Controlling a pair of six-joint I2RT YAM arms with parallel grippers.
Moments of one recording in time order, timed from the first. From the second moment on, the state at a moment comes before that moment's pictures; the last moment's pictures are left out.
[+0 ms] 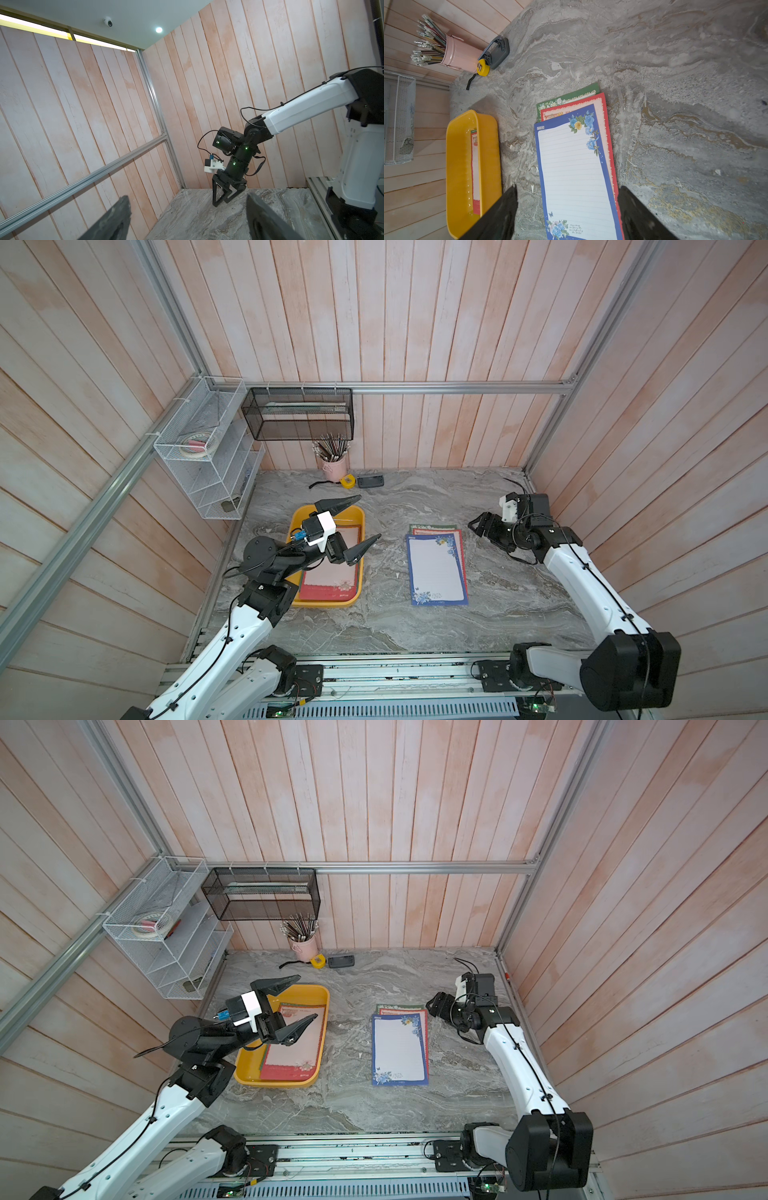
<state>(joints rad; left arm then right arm) -0.46 0.86 0.76 0.53 0.69 0.09 0.09 1.23 1.02 -0.64 -0.33 0.53</state>
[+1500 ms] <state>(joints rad) -0.41 0.89 0.88 0.22 0.37 0.14 0.67 1.41 1.13 -0.28 -0.18 0.64</state>
